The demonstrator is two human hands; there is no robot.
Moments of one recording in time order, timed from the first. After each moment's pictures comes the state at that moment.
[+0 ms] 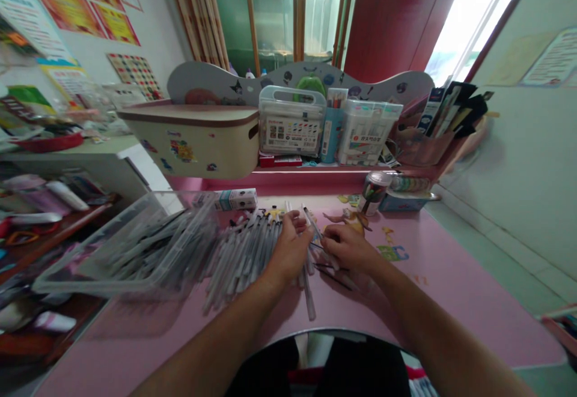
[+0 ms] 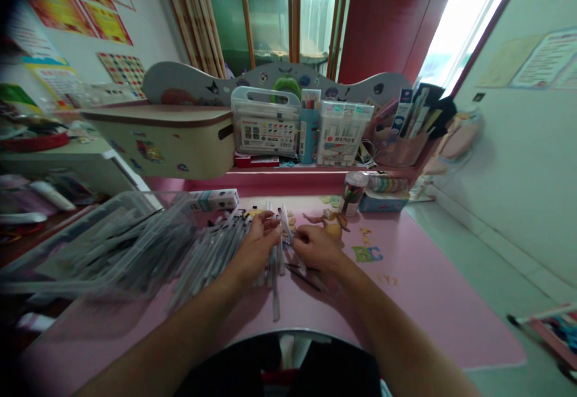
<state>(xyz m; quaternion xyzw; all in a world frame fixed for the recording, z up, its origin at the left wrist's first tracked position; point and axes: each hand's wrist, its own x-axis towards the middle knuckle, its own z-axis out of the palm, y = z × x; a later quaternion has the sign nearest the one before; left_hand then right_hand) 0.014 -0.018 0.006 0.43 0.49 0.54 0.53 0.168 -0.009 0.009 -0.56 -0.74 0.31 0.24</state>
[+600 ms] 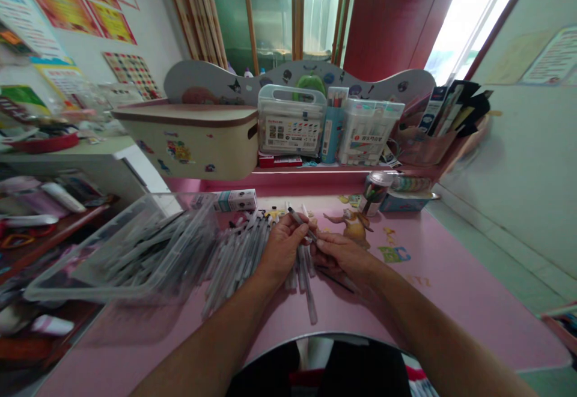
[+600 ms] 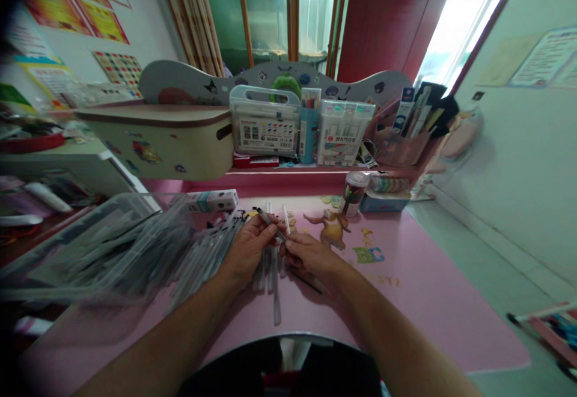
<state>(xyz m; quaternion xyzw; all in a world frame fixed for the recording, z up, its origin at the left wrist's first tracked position) -0.001 -0.008 -0.001 0.43 0.37 0.56 0.60 0.154 -0.017 -0.019 -0.35 -0.47 0.72 0.37</state>
